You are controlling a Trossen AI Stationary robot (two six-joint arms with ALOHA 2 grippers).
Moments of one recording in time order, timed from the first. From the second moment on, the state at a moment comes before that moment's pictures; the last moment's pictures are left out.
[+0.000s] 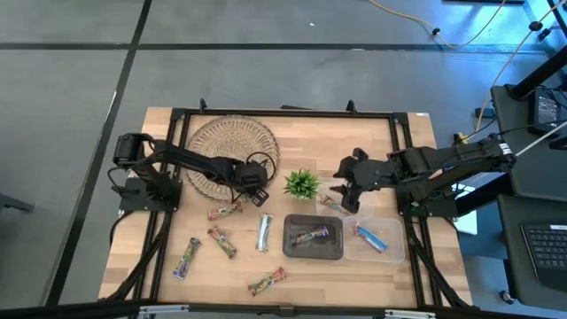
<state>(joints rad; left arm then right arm) 0.03 1.63 0.88 -0.44 -0.16 -0.78 0.23 1.20 1.17 -0.78 0.27 0.41</state>
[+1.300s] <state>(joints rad) -0.30 1.34 1.01 0.29 -0.38 -0.25 0.29 1.41 1.17 -0.13 0.26 0.24</state>
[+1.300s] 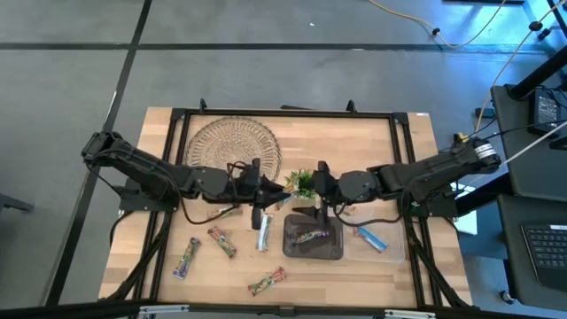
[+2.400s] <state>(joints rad) -0.30 1.34 1.01 0.34 -0.37 -0.21 0.28 1.48 1.17 0.15 0.17 0.18</state>
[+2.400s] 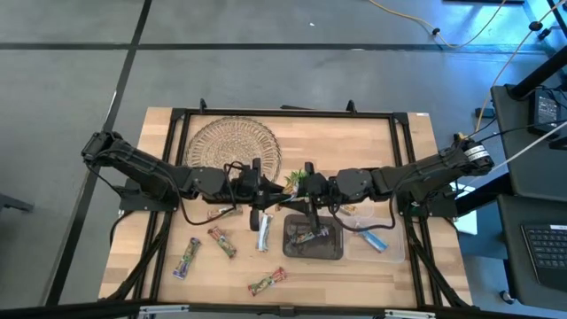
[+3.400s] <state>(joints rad) -0.30 1.19 1.01 -0.05 -0.21 -0.31 0.27 1.35 1.17 -0.89 0.28 0.53</state>
